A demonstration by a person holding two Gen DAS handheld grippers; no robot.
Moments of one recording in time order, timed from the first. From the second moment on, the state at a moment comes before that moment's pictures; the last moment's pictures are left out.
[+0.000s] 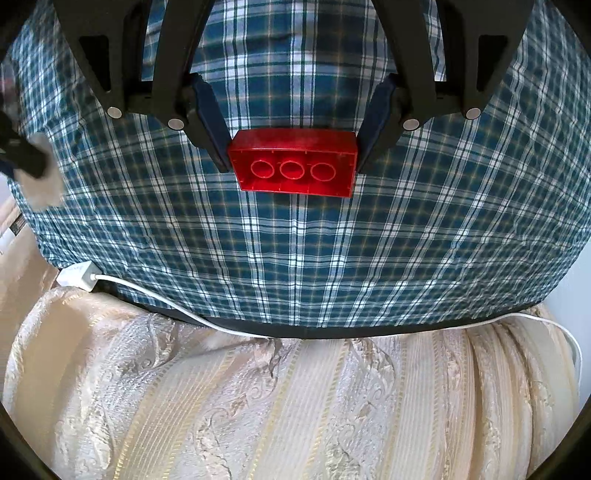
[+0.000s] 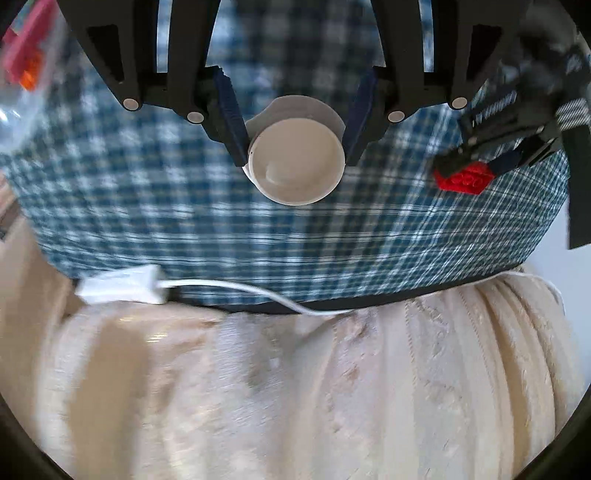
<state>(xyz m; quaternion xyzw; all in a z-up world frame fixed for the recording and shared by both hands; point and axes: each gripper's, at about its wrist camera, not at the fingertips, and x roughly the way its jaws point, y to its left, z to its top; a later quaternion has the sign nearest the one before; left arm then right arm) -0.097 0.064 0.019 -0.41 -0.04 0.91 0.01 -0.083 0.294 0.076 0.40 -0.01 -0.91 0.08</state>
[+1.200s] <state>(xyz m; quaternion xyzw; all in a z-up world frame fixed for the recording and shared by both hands) -0.051 0.078 0.030 -0.37 -0.01 0.93 0.07 0.029 0.467 0.123 0.32 -0.11 -0.94 -0.07</state>
